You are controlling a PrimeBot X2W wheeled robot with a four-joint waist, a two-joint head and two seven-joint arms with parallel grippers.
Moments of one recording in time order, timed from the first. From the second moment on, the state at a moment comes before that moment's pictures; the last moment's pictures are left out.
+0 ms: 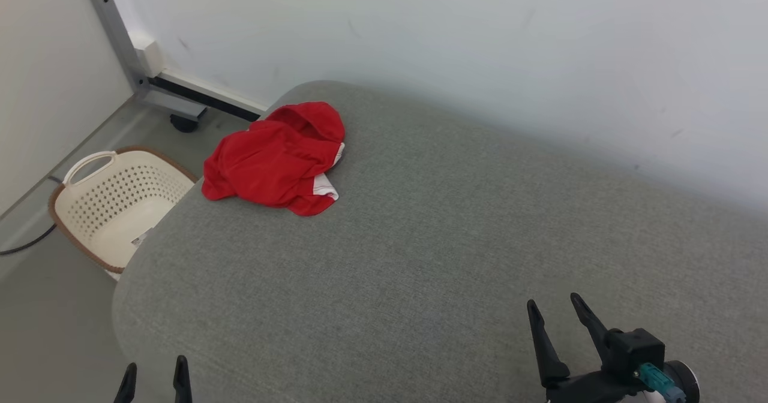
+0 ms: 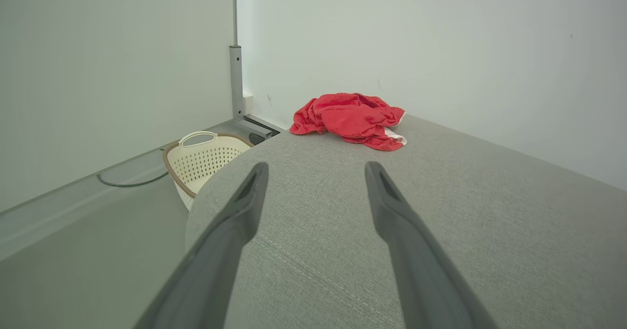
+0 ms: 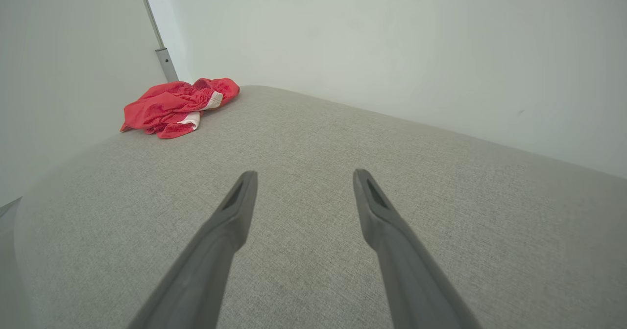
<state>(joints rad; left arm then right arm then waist) 0.15 0.11 0.05 0.10 -0.27 -0.10 -0.26 -0.03 -0.05 0.05 0.25 0.09 0.13 -0.12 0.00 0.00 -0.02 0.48</state>
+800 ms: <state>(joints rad) 0.16 0.07 0.07 0.08 -0.25 -0.11 -0.26 -0.12 -0.05 0.14 0.32 0.06 0.13 -0.11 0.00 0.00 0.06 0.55</state>
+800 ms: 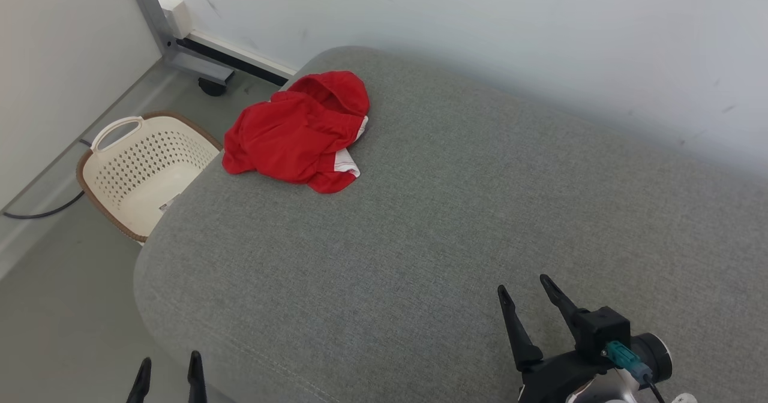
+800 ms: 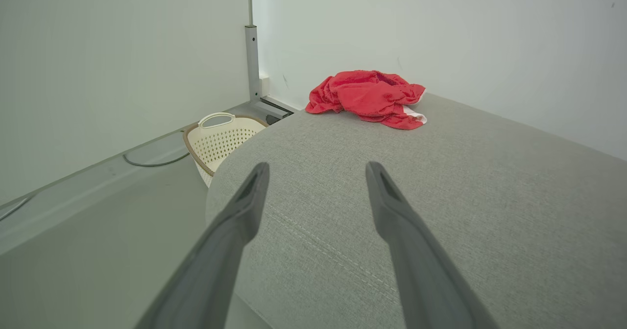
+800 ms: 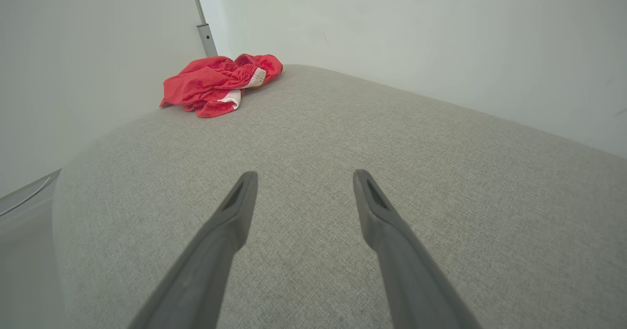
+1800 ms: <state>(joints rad) -0.95 0.24 -0.16 0.89 -0.54 -0.13 0.00 -0.13 -0.28 0.15 -0.44 -0.06 0.13 0.29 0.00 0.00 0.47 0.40</state>
